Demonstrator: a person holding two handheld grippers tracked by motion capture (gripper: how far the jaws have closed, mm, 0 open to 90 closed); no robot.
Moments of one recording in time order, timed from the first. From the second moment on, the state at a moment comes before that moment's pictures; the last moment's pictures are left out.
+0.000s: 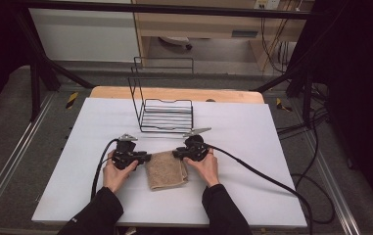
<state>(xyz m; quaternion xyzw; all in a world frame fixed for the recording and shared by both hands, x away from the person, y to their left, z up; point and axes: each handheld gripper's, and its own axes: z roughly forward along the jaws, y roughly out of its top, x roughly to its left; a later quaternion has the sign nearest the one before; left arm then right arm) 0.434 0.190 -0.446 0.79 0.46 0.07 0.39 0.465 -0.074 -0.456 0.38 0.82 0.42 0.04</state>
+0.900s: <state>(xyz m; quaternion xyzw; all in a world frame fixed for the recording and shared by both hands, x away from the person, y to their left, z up) 0.416 0.187 -0.414 0.78 0.43 0.09 0.44 0.440 -0.086 -0.414 0.36 0.81 0.45 0.06</state>
